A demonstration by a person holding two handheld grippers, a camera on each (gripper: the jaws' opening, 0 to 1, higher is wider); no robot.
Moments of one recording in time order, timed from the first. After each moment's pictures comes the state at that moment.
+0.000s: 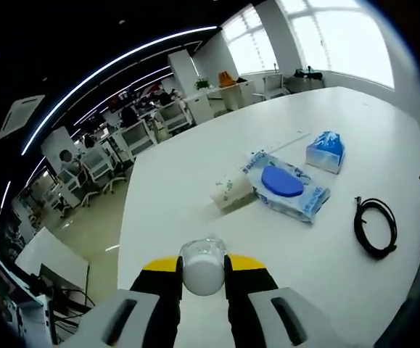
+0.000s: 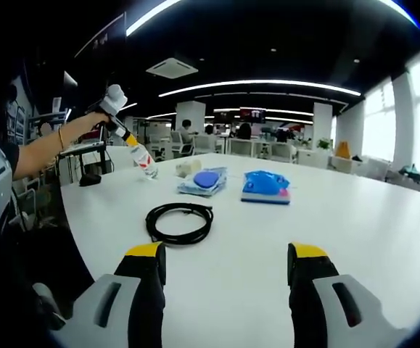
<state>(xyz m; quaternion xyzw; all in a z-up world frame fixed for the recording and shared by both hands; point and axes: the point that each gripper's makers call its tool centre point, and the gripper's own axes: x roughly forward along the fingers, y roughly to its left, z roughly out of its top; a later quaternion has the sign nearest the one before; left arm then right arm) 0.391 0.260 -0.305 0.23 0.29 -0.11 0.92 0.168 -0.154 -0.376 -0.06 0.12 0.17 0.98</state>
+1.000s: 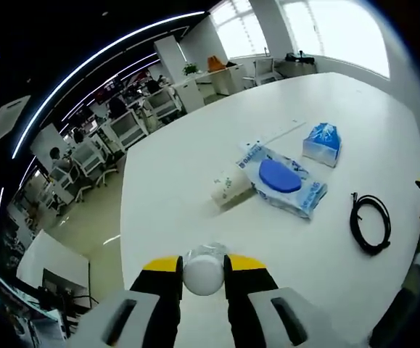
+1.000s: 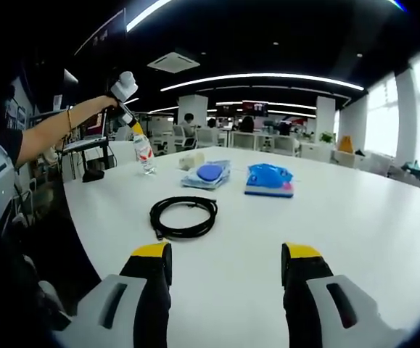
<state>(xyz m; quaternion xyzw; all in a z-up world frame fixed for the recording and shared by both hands) 0.400 0.255 -0.294 0.25 0.34 -0.13 0.90 0.163 -0.152 -0.382 -0.06 0.14 0.18 0.97</state>
